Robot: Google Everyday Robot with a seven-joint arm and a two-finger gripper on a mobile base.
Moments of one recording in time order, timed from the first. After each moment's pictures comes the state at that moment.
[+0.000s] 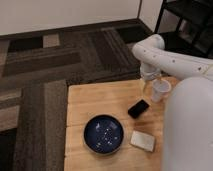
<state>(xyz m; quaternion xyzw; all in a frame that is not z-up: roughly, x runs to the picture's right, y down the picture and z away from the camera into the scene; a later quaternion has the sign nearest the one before) 0.270 -0.019 0.790 -0.18 0.28 0.48 0.81</state>
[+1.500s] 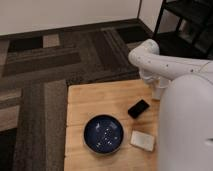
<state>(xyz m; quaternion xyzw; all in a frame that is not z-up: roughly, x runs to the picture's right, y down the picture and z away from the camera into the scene) 0.240 -0.015 0.780 -0.15 0.32 0.41 0.84</state>
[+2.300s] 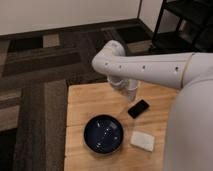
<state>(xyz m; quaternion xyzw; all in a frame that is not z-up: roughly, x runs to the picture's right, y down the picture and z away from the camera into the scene) 0.057 0.026 0.703 -0.20 0.21 0.23 0.93</state>
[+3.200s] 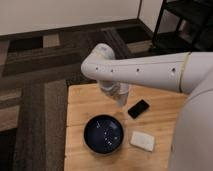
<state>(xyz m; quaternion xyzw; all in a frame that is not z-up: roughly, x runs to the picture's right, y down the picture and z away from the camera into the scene) 0.045 0.029 0.697 -0.20 0.19 0.22 0.94</state>
